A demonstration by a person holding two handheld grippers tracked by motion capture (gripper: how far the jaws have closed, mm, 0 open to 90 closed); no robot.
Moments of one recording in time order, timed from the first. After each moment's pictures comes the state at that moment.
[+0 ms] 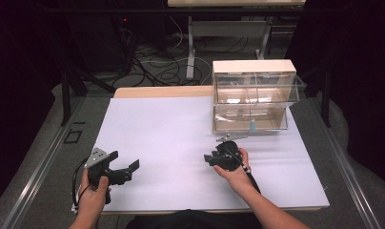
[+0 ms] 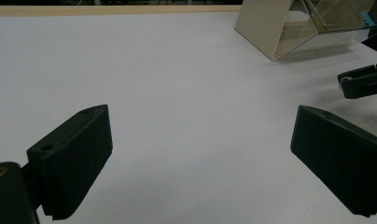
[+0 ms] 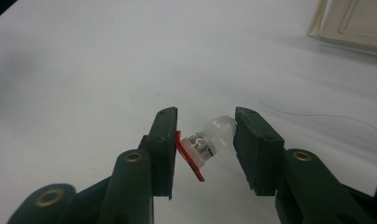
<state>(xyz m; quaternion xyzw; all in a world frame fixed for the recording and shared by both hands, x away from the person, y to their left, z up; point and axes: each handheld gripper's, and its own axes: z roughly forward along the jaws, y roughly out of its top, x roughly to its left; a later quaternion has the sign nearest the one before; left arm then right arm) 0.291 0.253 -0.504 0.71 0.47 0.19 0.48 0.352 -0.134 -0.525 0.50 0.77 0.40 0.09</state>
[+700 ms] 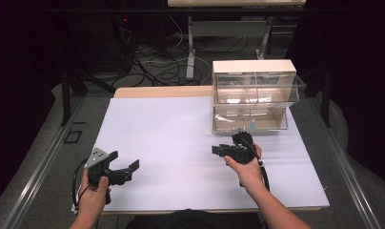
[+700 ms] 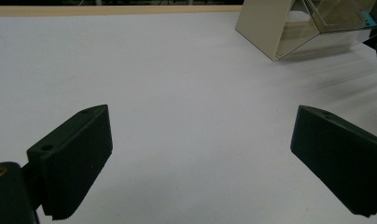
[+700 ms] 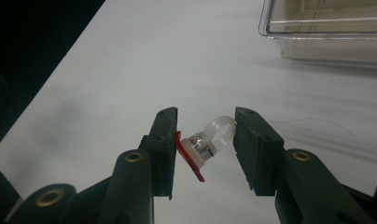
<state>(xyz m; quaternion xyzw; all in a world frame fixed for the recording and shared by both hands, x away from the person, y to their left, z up) 0.290 0.253 -0.504 0.71 0.47 0.19 0.48 0.350 -0.165 -0.486 0.55 0.71 0.44 0.04</state>
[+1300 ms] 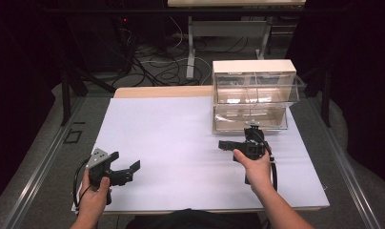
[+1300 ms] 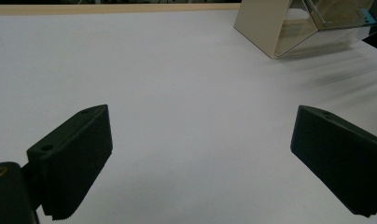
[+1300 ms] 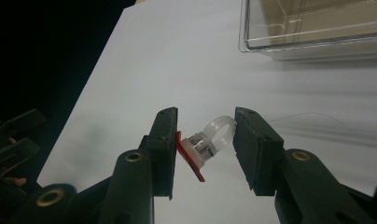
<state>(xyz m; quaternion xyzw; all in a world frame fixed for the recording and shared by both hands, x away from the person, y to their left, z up) 0.289 0.250 -0.504 0.71 0.47 0.19 0.48 0.349 -0.188 -0.466 0.60 0.65 0.47 -0.01</state>
